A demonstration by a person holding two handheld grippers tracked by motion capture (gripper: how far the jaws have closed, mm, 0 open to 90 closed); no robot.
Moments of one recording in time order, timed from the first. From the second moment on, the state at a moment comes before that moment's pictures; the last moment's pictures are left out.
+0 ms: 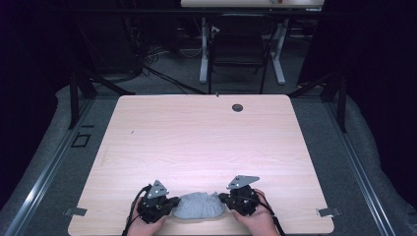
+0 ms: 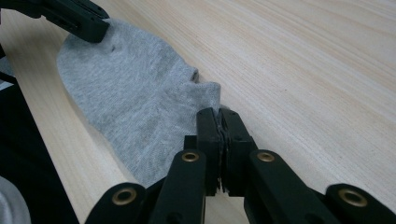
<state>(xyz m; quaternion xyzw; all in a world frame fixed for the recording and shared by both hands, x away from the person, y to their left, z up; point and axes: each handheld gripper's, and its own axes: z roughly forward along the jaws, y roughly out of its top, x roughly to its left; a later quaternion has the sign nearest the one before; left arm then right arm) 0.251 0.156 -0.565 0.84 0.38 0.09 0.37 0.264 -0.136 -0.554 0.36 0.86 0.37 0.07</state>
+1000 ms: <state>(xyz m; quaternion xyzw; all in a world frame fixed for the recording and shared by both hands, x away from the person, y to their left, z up) 0.240 0.147 -0.561 0.85 0.35 0.09 0.38 0.256 -0.119 -0.567 0.31 0.87 0.37 0.08</state>
